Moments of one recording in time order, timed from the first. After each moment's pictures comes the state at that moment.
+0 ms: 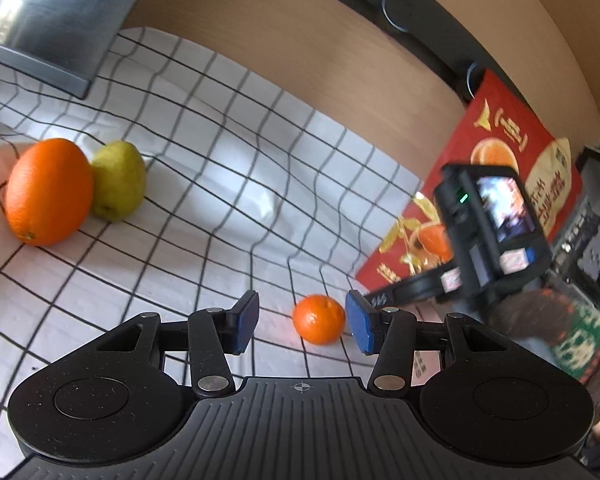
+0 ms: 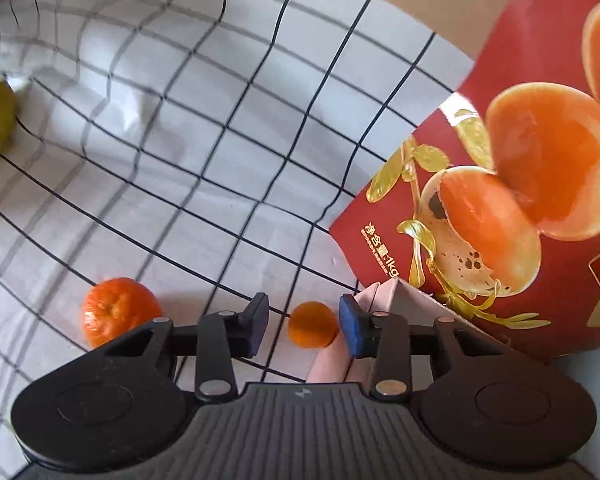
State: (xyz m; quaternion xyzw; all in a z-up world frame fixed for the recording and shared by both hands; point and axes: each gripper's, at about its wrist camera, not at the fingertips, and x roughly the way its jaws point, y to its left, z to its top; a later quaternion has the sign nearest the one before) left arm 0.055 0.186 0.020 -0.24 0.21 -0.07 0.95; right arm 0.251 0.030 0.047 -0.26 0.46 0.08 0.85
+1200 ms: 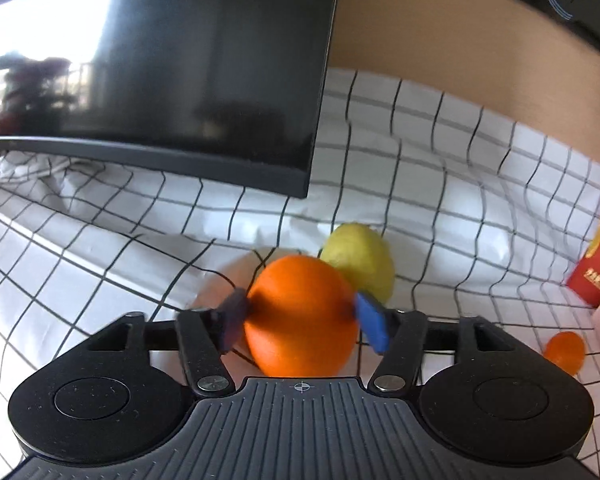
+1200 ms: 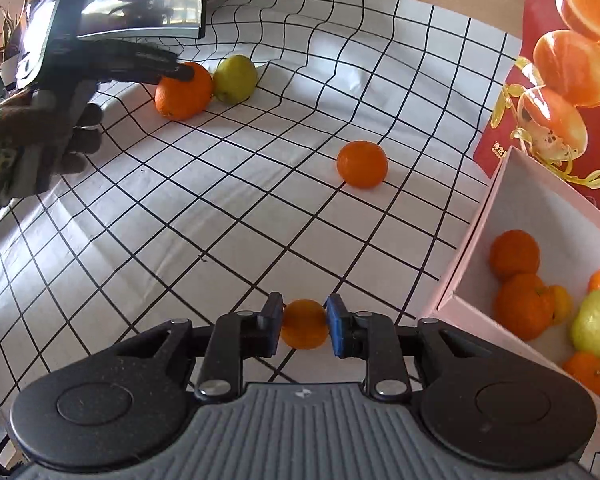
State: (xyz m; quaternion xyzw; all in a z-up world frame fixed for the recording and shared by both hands) left arm 0.112 0.293 0.044 -0.08 0.30 0.13 0.94; right arm 0.051 -0.024 0.072 -0.15 0.42 0.31 0.84
